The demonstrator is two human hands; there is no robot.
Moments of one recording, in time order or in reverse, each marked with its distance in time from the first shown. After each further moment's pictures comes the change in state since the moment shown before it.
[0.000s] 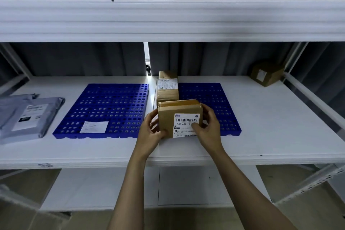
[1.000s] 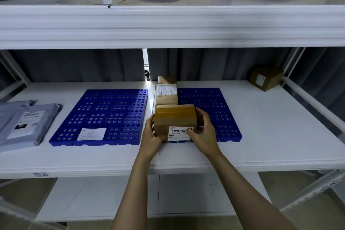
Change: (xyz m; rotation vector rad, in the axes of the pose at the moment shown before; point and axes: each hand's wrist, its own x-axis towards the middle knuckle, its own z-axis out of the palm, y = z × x) left_hand 0.019 -0.015 0.011 0.041 0.046 -0.015; right_hand 0.016 0.018 0.007 -0.127 -0.067 -0.007
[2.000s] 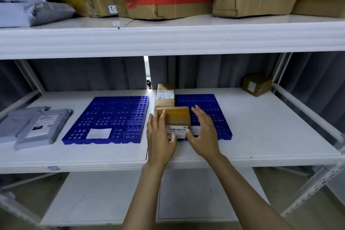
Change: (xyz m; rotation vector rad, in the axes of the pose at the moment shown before) left_hand -0.058 0.039 0.037 0.674 0.244 0.338; right_hand -0.042 -0.032 -0.030 -0.372 0.078 -0.301
